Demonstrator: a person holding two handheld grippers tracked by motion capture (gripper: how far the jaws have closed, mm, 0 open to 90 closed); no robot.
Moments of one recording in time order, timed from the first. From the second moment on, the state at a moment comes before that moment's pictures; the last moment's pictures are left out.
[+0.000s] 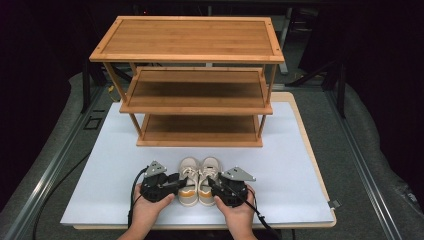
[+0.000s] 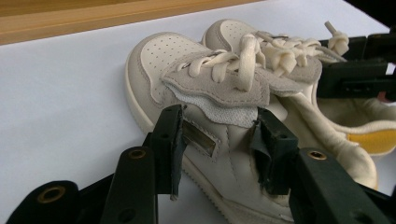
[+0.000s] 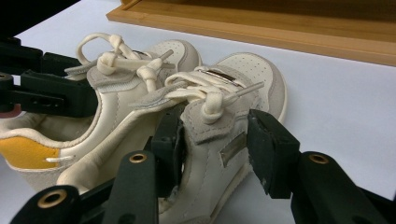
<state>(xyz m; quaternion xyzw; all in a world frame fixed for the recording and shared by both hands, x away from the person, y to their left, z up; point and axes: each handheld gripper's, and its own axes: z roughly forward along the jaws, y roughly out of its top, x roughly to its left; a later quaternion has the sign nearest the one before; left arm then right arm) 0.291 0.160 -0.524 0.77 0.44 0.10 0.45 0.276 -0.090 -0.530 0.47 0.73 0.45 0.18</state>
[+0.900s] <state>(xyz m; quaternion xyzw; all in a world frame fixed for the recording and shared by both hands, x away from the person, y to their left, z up) 0.283 0.155 -0.535 0.72 0.50 0.11 0.47 0.270 -0.090 -0.530 0.53 0.71 0.45 0.15</state>
